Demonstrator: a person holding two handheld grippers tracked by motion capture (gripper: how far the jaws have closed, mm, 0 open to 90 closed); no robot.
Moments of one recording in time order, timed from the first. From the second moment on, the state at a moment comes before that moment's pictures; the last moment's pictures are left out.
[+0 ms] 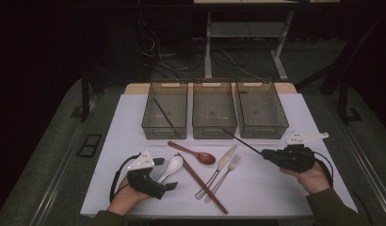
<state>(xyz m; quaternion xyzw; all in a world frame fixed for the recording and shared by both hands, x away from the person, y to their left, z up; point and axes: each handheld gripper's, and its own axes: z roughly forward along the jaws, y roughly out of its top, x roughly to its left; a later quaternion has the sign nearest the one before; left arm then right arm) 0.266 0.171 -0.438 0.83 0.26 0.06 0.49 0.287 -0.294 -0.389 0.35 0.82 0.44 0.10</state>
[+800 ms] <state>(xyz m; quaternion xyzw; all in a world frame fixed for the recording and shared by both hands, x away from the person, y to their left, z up) 0.266 0.170 -0.439 0.83 0.26 0.06 0.49 0.318 -0.256 -0.369 0.33 0.82 0.46 0.11</state>
